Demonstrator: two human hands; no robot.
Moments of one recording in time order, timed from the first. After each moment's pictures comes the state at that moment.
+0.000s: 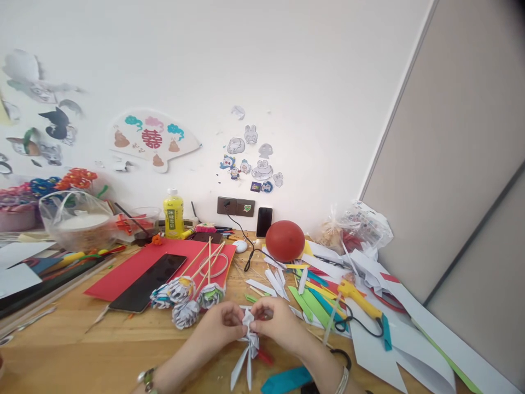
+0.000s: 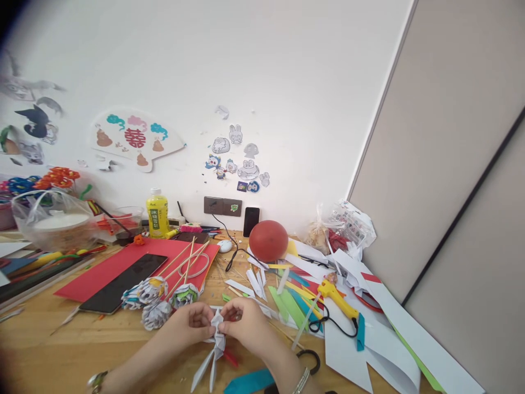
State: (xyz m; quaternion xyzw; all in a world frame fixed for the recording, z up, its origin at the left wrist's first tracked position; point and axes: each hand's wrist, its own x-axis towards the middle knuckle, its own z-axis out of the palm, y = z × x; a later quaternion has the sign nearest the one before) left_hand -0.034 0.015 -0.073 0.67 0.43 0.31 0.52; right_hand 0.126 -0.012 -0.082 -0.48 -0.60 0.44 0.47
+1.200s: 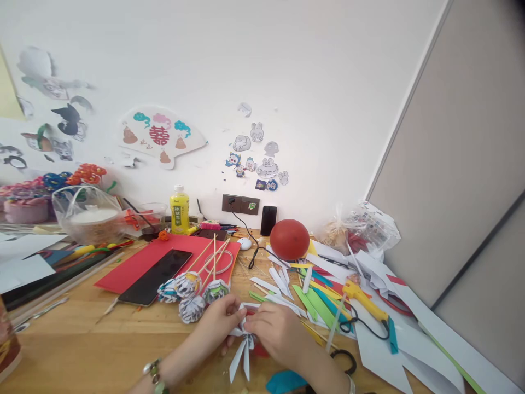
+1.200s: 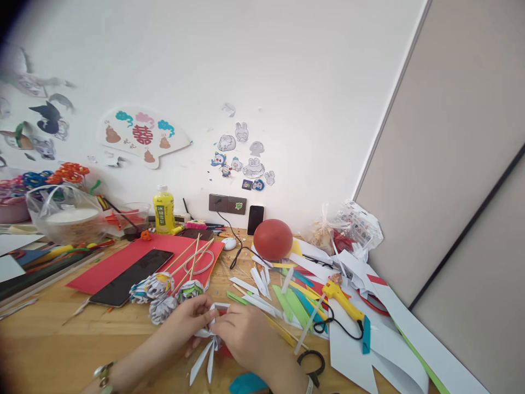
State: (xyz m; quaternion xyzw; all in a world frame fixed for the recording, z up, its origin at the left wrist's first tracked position) left_hand -0.036 0.020 -0.091 0.64 0.46 0.31 0.53; right_hand 0.128 -0.023 -0.081 -0.34 -0.89 -0.03 0.29
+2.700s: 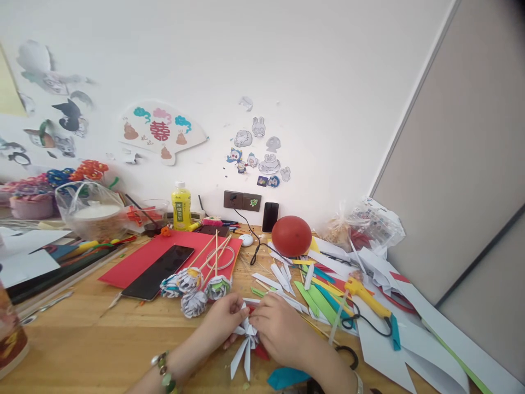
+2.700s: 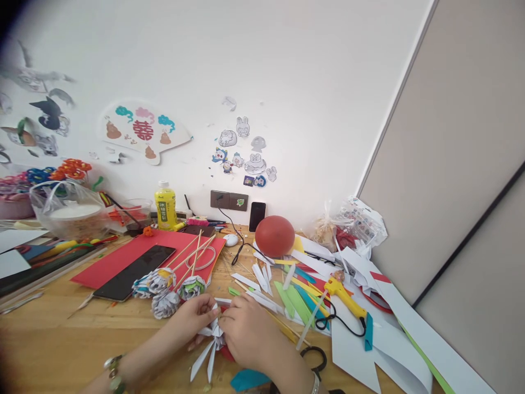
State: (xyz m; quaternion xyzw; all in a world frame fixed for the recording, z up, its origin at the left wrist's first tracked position) left_hand -0.032 0.018 -0.090 0.64 0.49 0.29 0.52; right_hand 0.128 -0.027 -0.069 -0.37 -0.91 -0.04 0.18
